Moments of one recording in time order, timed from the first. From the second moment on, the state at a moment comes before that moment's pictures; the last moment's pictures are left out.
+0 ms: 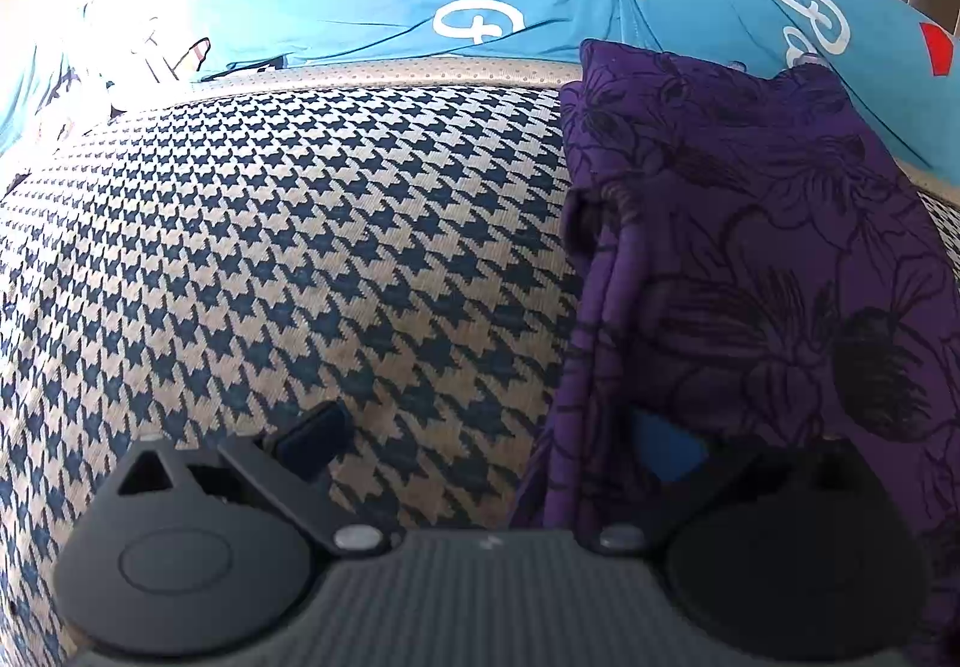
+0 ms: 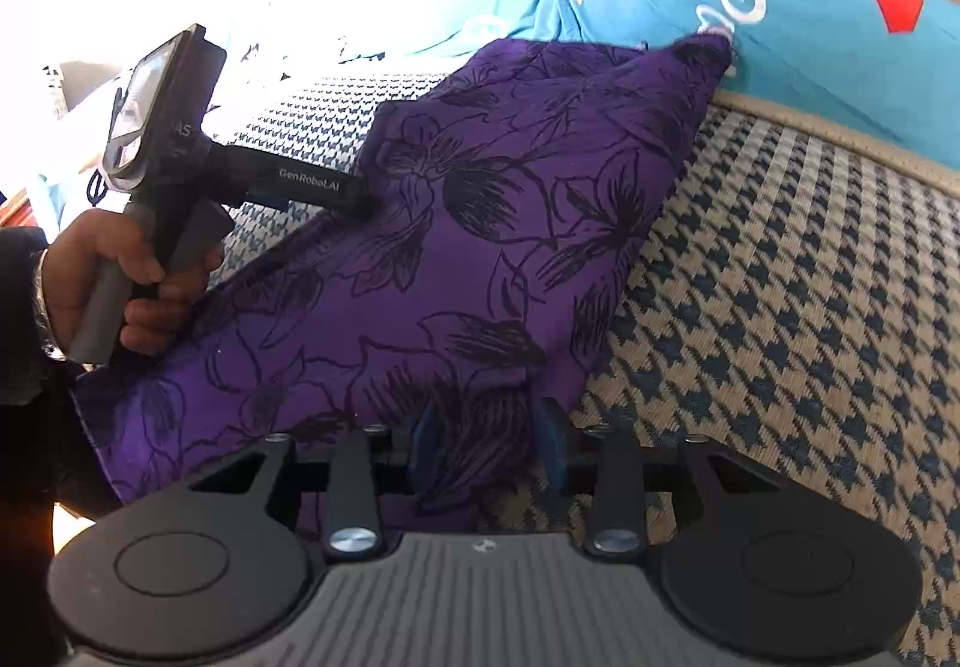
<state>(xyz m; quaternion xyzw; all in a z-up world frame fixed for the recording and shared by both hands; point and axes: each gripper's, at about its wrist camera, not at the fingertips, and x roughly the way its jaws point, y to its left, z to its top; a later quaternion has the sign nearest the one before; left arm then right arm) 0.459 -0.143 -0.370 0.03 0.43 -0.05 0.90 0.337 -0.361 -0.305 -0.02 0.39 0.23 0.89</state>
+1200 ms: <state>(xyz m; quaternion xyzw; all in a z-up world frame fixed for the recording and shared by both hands) 0.442 -0.158 -0.352 0.06 0.39 -0.05 0.92 0.351 -0.381 -0.290 0.06 0.38 0.20 0.90</state>
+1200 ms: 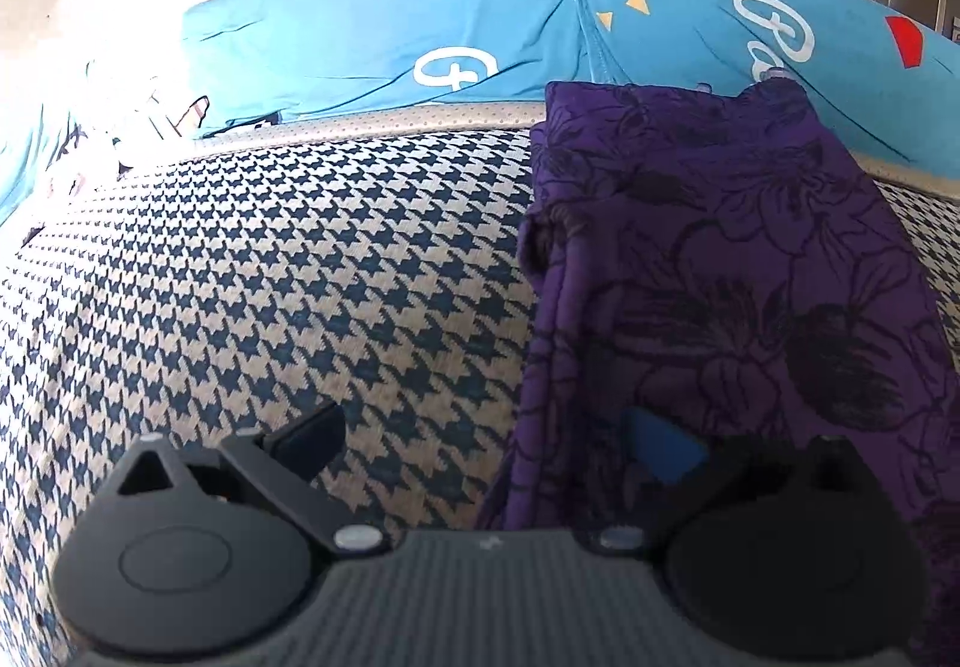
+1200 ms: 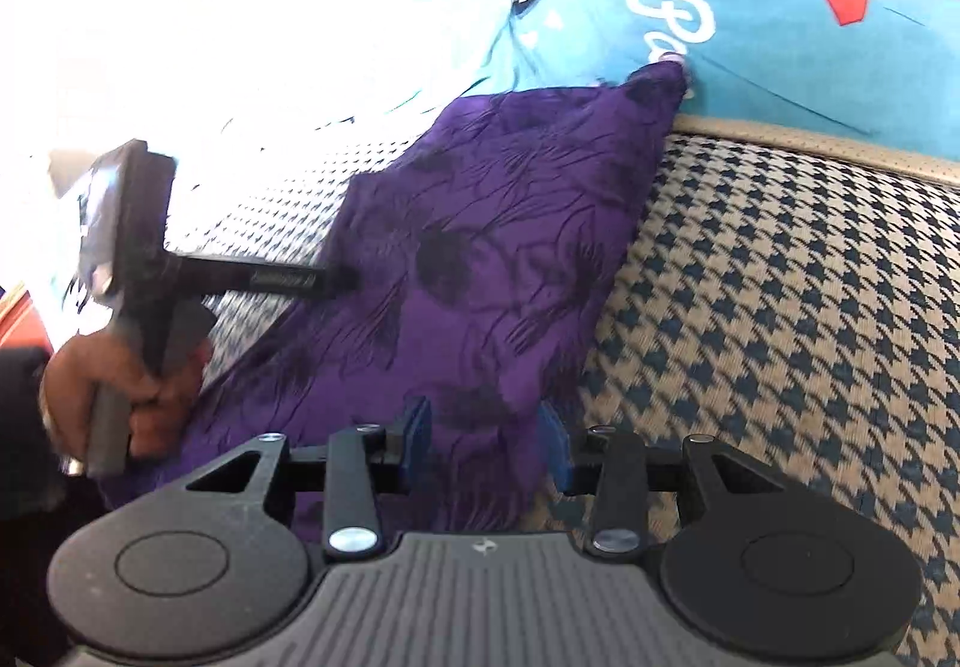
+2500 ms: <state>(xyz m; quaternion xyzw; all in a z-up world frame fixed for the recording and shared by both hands) 0.443 -0.200 -0.371 0.04 0.43 -0.10 0.90 0.475 -0.413 -0.303 0.22 0.34 0.14 0.90</state>
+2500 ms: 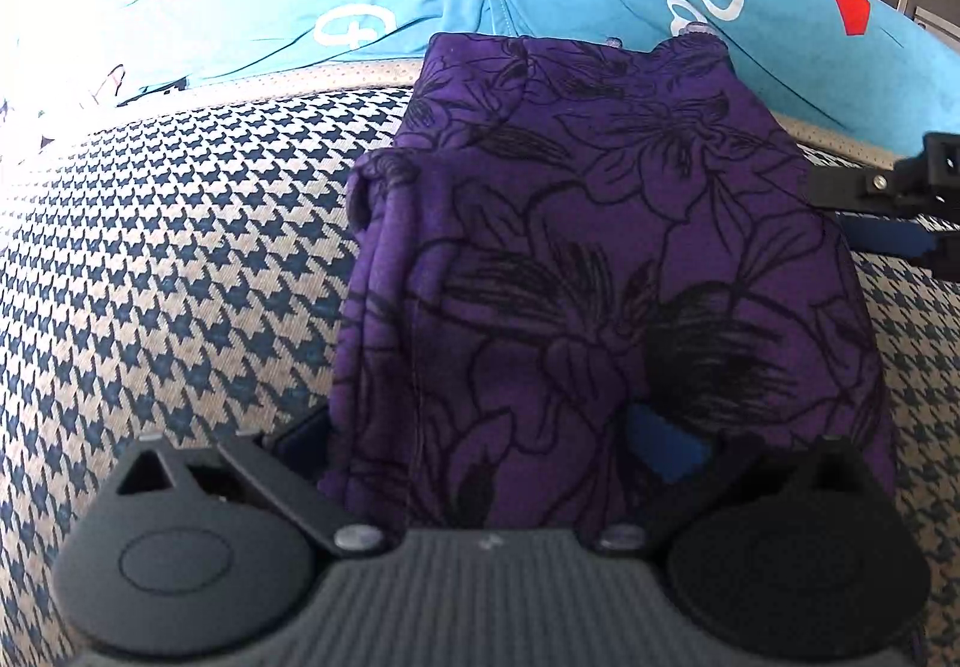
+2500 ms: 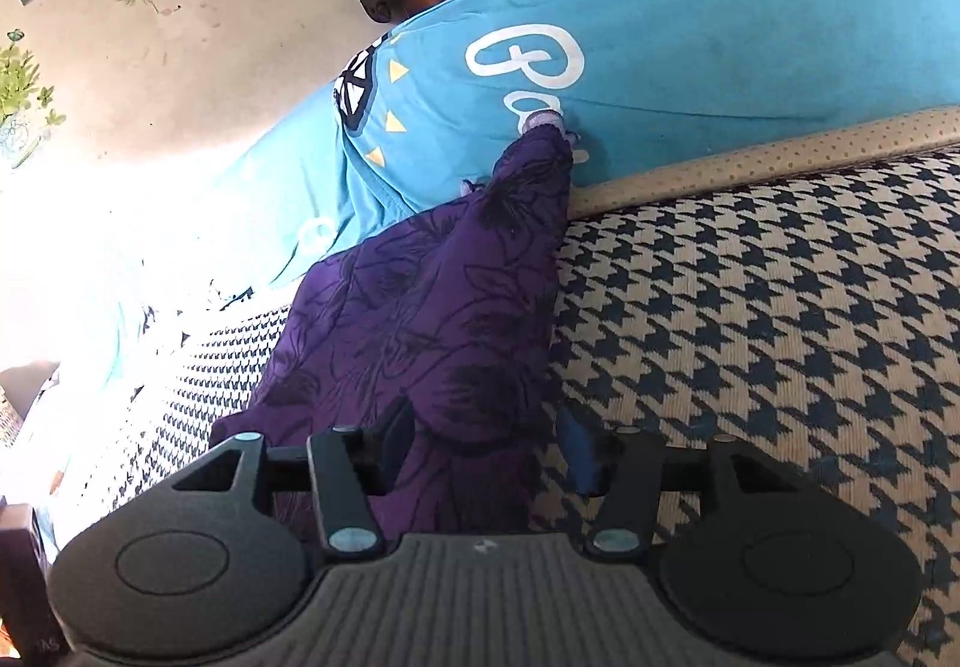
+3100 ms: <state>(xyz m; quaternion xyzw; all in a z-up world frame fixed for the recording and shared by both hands) 0.443 -0.198 -0.367 0.04 0.43 -0.10 0.90 0.528 -0.410 -0.322 0.26 0.35 0.17 0.88</state>
